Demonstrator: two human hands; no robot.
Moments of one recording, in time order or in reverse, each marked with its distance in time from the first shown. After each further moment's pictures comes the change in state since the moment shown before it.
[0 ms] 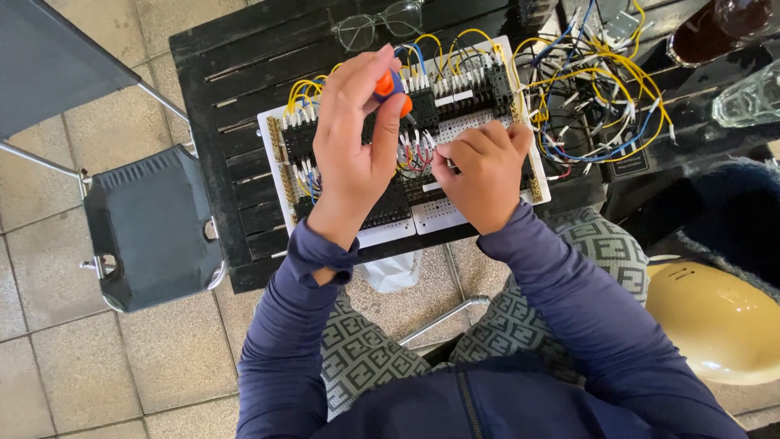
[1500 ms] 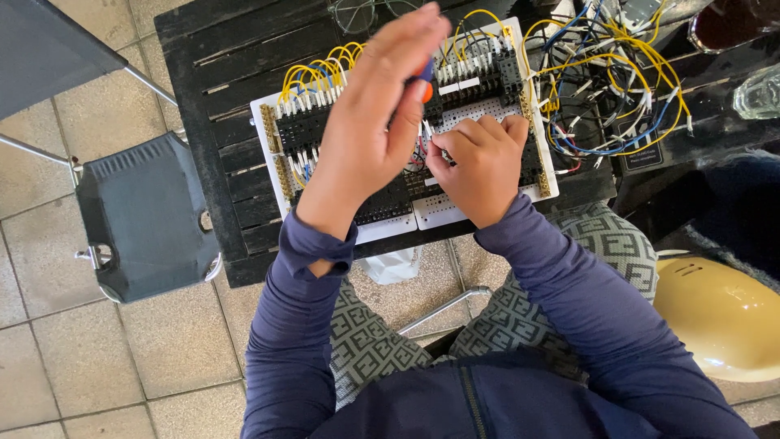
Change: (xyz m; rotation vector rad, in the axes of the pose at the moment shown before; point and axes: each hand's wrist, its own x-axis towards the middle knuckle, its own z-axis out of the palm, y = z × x) left_hand 0.022 -0.003 -0.007 -0.105 -0.351 0.040; right_hand 0.000 -0.003 0.012 -0.017 -0.036 0.014
